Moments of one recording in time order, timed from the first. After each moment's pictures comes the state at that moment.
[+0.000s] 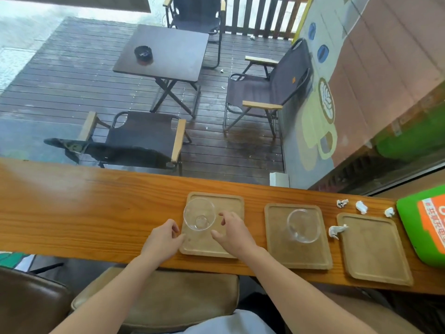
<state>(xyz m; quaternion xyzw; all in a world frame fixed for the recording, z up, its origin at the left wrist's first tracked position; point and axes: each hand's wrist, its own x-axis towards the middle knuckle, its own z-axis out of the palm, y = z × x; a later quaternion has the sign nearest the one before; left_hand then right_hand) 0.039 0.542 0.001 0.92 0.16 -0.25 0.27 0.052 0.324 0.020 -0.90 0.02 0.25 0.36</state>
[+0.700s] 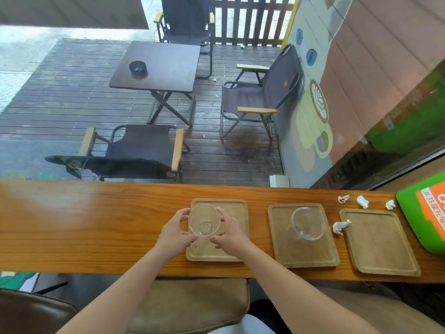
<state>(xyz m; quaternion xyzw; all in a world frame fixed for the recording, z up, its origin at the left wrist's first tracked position) 0.061 0.533 0.020 0.87 0.10 -0.22 0.44 0.056 0.351 0.024 -0.81 0.10 0.29 0.50</state>
